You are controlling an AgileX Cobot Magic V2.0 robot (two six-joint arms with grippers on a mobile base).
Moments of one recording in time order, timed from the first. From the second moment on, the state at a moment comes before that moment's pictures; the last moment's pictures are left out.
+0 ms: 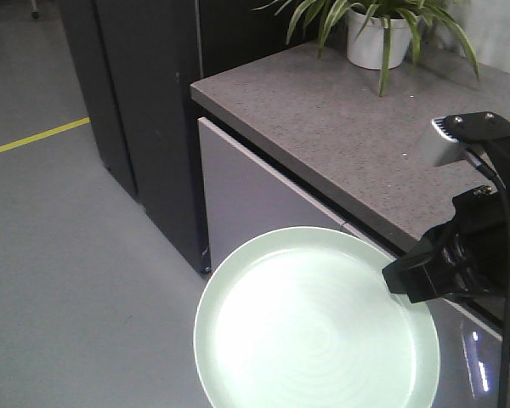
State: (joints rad) left arm 0.07 -0.01 0.03 -0.05 0.05 -0.02; right arm 0.27 1.14 -1.10 0.47 1.15 -0.33
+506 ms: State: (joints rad) left arm 0.07 -0.01 0.03 -0.05 0.05 -0.02; right arm 0.27 1.14 -1.10 0.47 1.15 -0.33
